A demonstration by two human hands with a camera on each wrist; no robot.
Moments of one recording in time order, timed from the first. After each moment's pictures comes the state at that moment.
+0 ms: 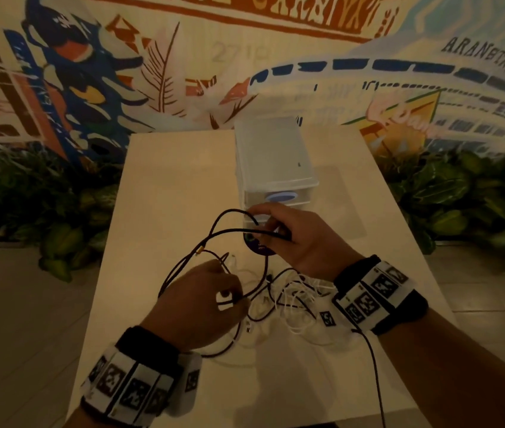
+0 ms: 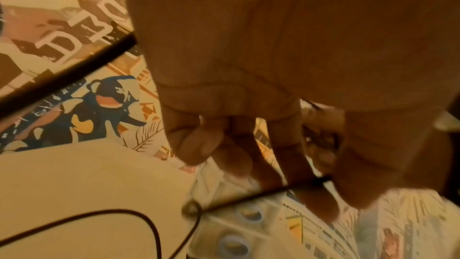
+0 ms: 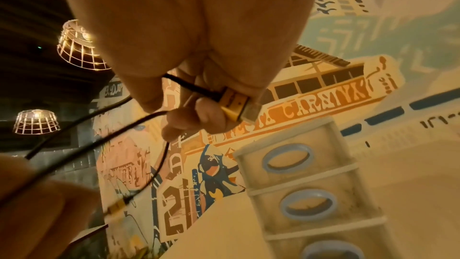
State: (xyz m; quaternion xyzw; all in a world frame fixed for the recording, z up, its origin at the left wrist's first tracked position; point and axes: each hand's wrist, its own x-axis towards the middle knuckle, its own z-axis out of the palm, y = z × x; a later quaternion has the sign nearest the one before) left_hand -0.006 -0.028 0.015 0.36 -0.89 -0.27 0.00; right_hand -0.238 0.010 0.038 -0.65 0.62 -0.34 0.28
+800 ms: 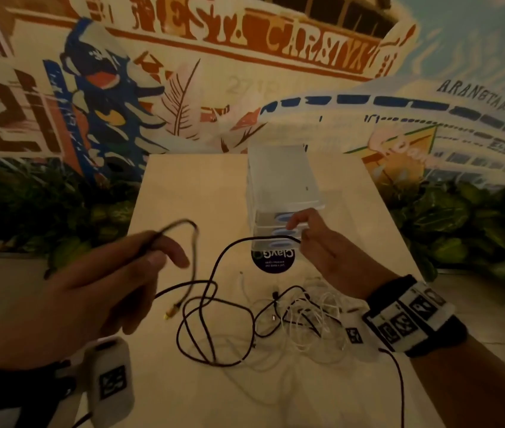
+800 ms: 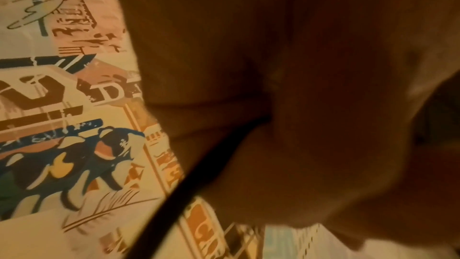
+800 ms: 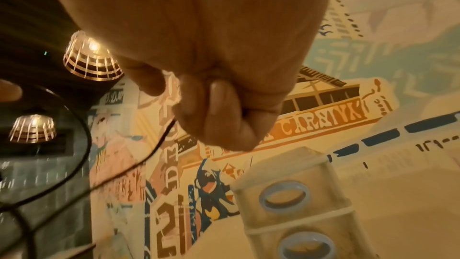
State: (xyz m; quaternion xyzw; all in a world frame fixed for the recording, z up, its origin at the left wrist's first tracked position) left_hand 0.092 -0.055 0.117 0.36 -0.67 -0.60 0.23; right_hand -0.248 0.031 0.066 -0.62 0.62 -0.33 0.35
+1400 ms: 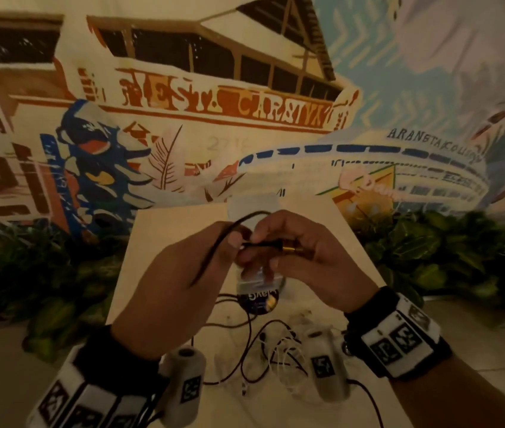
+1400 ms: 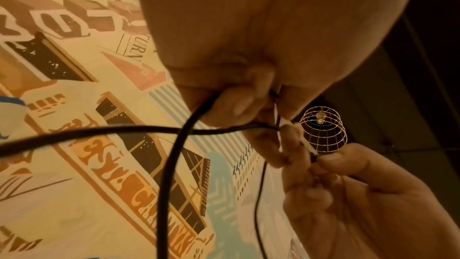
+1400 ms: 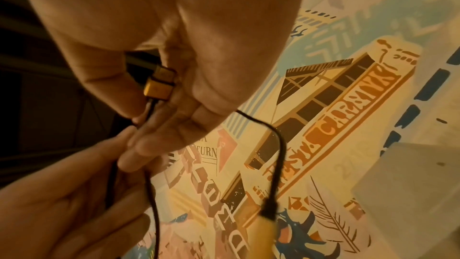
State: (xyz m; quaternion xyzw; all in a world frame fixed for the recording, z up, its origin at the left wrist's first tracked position) left_hand -0.019 -0.022 0.184 0.25 -0.87 -0.30 0.30; right_hand -0.219 0.050 0.169 -0.61 0.39 -0.56 0.41
